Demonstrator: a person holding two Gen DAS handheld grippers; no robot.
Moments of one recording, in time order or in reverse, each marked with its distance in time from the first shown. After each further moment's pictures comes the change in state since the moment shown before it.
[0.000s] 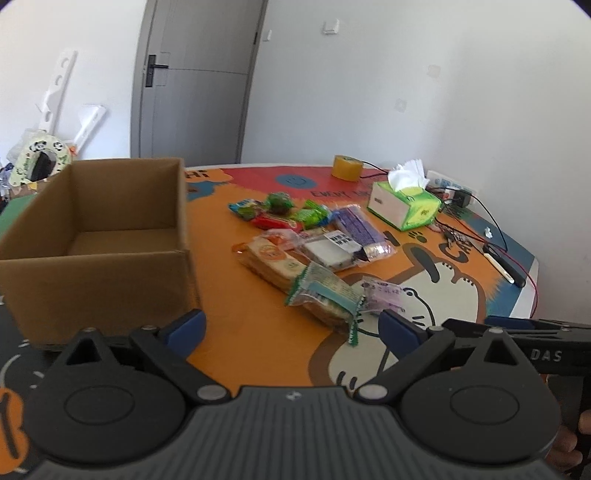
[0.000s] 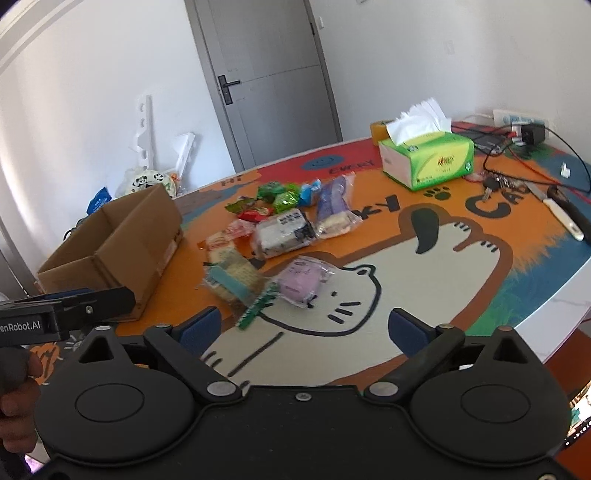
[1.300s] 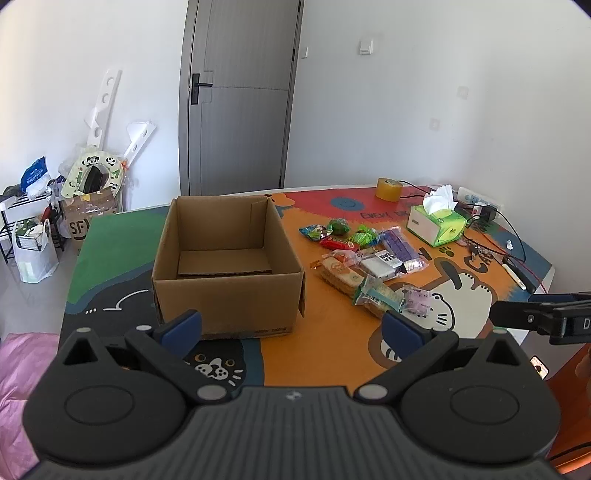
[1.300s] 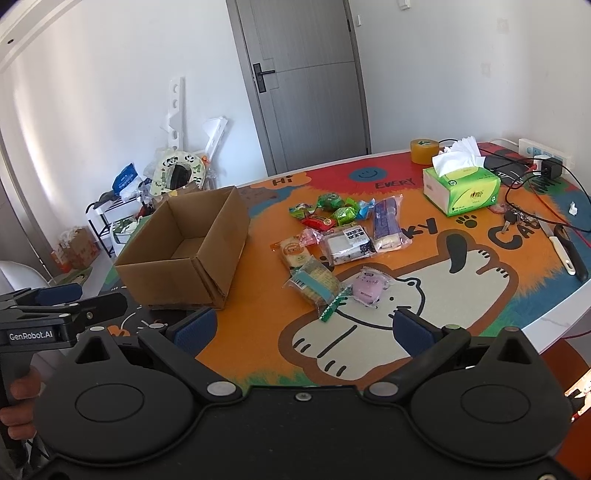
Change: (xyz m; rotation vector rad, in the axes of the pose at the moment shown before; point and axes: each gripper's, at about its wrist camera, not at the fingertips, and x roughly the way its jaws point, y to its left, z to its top) left arm -0.120 0.036 0.019 -0.001 -0.023 0.144; right arm -0.081 0.081 0.036 -0.094 0.053 0.035
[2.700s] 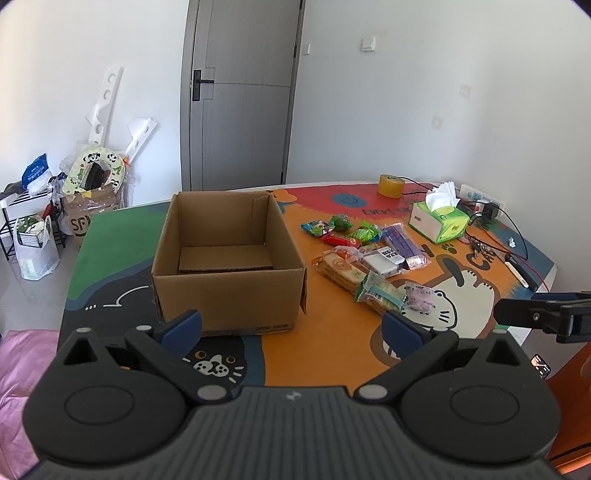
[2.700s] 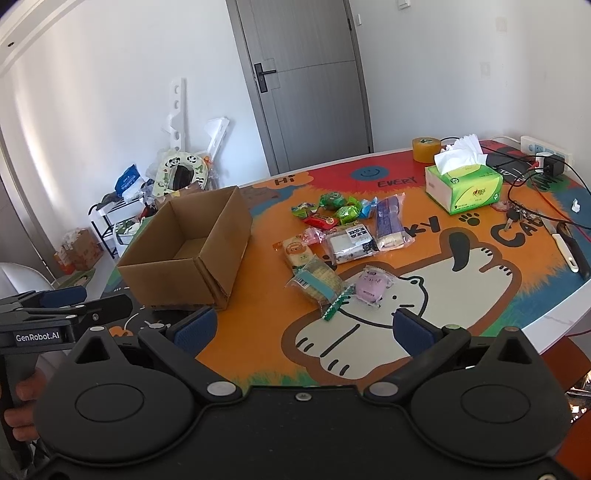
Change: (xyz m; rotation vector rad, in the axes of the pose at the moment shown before) left arm 0.004 0.000 -0.002 -0.005 0.014 0.005; right arm 0.001 -0.003 0.000 0.006 0.002 0.013
